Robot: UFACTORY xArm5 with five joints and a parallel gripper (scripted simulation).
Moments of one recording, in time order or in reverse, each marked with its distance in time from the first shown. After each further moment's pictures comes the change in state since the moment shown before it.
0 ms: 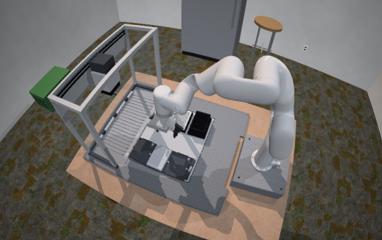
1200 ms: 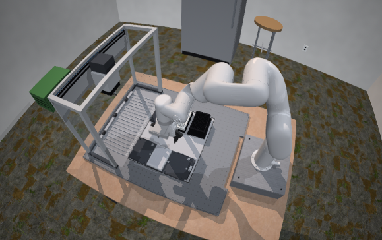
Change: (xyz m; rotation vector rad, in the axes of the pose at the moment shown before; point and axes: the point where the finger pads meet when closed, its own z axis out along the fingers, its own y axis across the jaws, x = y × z) arm 0.000 0.000 0.053 0.000 0.000 0.000
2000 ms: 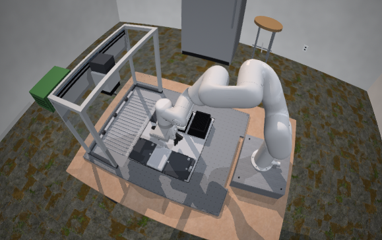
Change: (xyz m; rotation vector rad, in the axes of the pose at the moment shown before) arm 0.000 0.000 0.025 0.000 0.000 0.000
